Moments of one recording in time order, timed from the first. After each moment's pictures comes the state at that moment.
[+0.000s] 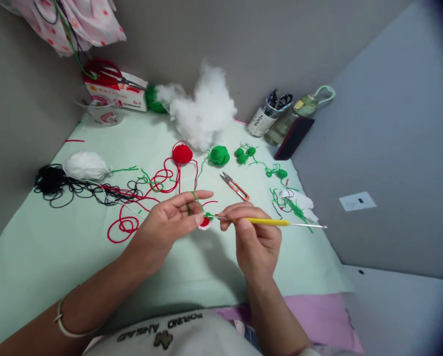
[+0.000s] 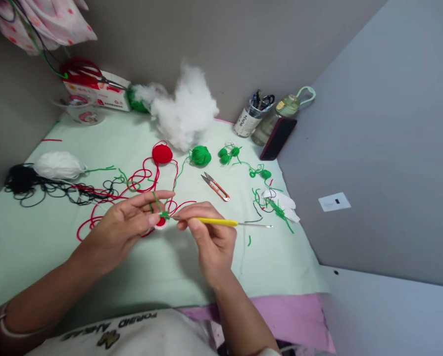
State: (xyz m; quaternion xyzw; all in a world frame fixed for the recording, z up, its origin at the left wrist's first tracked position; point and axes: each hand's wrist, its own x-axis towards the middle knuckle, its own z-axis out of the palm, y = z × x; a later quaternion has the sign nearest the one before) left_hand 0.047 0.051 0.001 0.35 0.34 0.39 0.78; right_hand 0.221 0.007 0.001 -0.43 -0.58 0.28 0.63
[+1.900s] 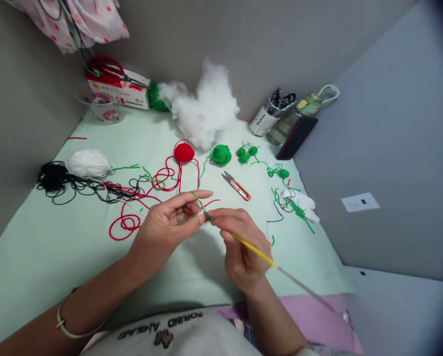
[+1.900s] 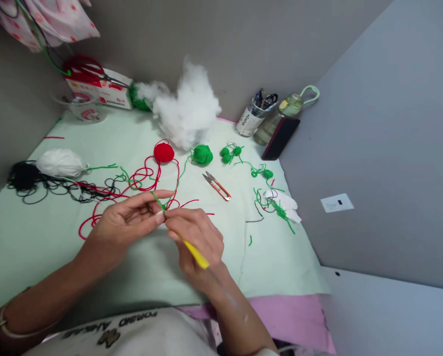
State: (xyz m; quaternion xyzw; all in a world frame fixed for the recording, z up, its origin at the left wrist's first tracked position) left_hand 0.049 0.044 0.006 0.42 0.42 0.41 0.69; right_hand 0.216 0.000 -0.004 -0.41 -0.71 0.13 0.55
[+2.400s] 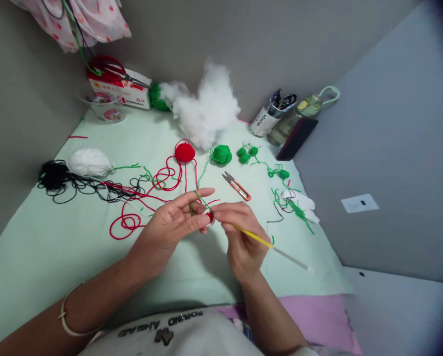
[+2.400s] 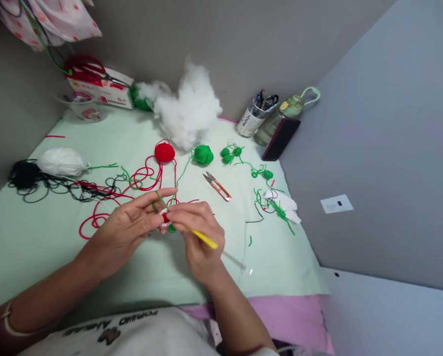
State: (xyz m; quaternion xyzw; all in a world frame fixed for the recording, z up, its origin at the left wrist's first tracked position) left_hand 0.052 0.043 0.003 0.34 0.34 0.40 0.78; right_hand 0.213 0.008 -0.013 -0.42 -0.65 0.19 0.60
